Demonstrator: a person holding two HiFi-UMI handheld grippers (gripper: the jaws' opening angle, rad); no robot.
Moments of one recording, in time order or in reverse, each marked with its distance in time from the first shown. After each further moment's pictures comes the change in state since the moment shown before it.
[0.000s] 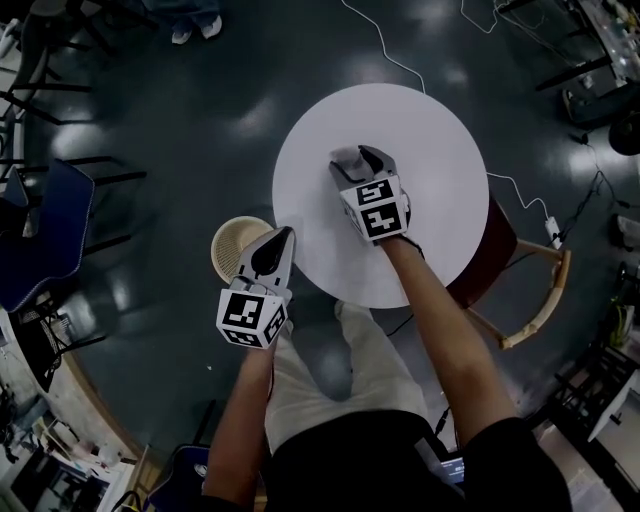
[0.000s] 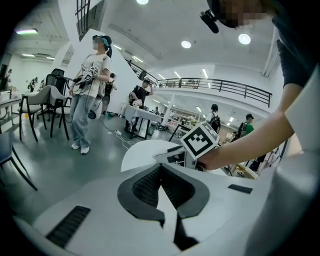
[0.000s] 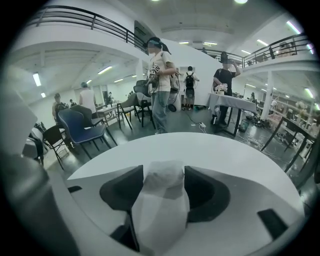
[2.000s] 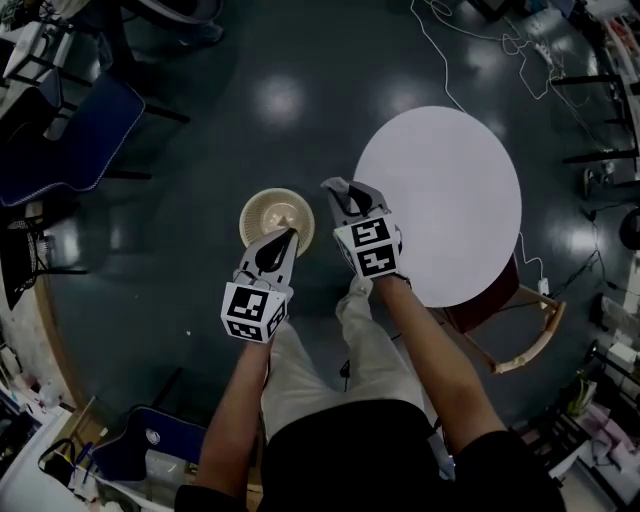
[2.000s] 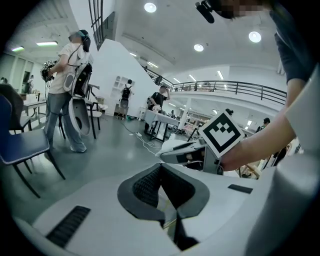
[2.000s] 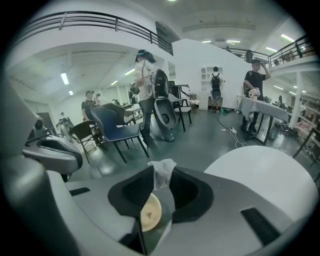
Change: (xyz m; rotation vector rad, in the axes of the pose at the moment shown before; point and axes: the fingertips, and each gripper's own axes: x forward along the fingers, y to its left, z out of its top) left arm -0.161 0.079 -0.043 -0.070 -0.046 0.193; right arm -0.026 0.248 0.018 -0.145 -0.007 0.244
